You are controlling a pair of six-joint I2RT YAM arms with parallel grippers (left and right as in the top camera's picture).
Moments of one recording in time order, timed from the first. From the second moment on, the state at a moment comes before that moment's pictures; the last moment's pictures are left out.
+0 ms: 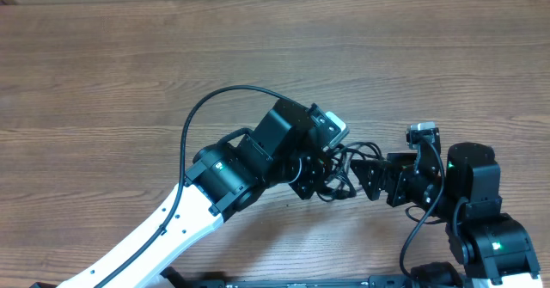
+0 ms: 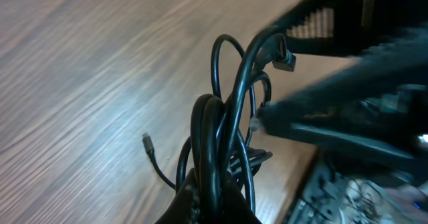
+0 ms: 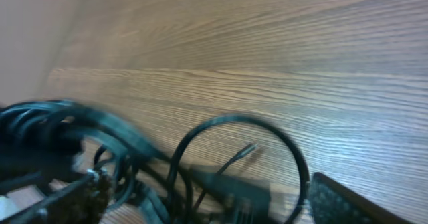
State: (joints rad) left arm -0.81 1.33 1.25 -0.73 0.32 -0.11; right arm 0.15 0.72 0.76 -0.76 -0.46 0.26
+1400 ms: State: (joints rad) left arm -0.57 1.27 1.25 -0.42 0.34 -0.86; right arm 0.15 0.72 0.77 -0.74 -0.41 0.33
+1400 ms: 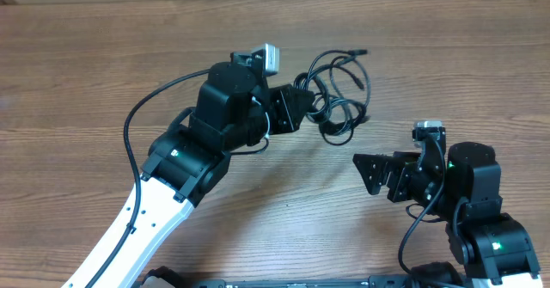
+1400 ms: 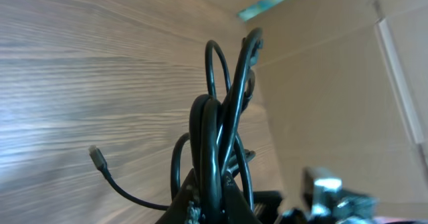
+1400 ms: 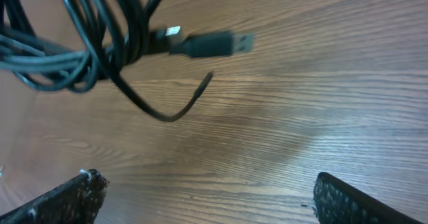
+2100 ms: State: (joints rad) left arm -0.67 1.27 1.25 -0.32 0.40 -1.02; right arm 0.15 0.73 0.77 -0.69 -0.49 0.30
